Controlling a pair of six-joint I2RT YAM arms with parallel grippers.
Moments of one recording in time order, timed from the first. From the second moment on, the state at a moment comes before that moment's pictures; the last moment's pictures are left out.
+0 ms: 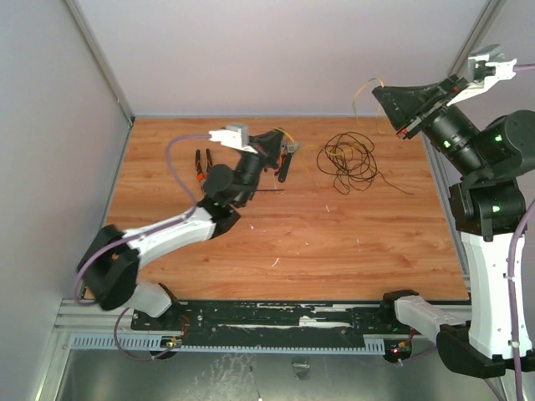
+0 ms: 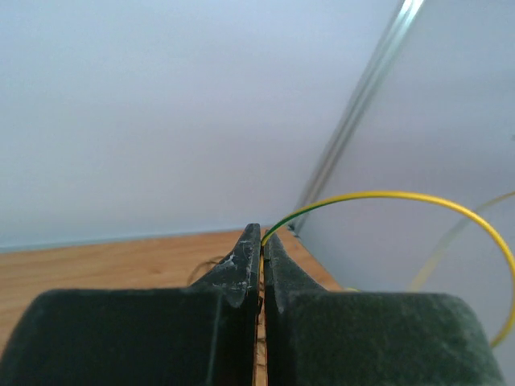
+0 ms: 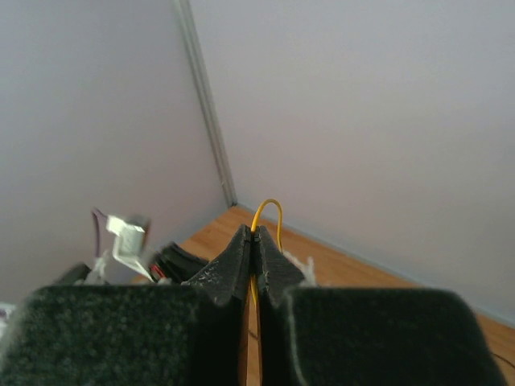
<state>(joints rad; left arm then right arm) -0.81 1.53 0.98 0.96 -0.31 -0.26 0.16 1.05 1.69 -0.26 -0.50 0.37</state>
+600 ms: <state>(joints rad) -0.75 0.74 0.90 -0.02 -0.59 -0.17 0.21 1.15 1.37 -0.19 -0.84 0.37</state>
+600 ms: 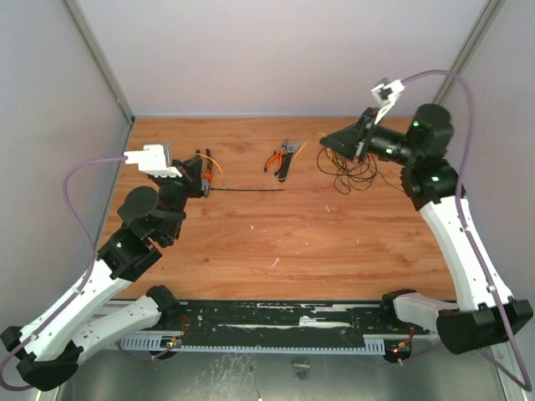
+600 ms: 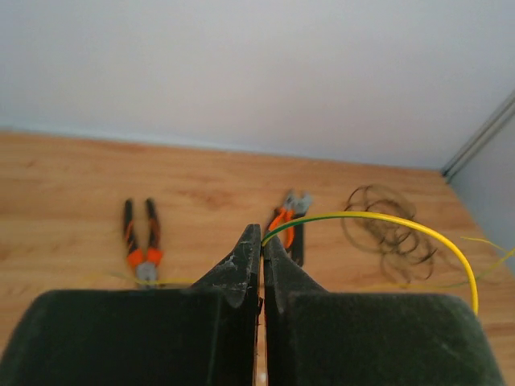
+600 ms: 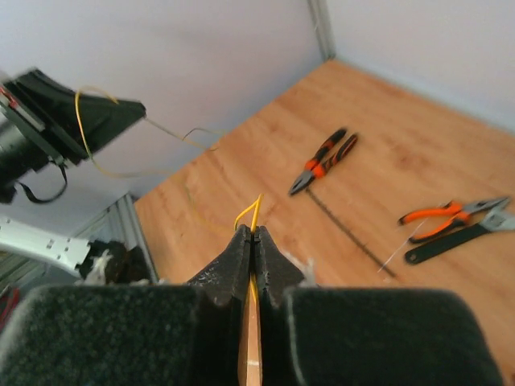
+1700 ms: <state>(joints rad) -0.75 1.46 0.86 -0.47 -0.62 -0.38 0.00 1.20 0.78 -0.30 -0.08 0.28</state>
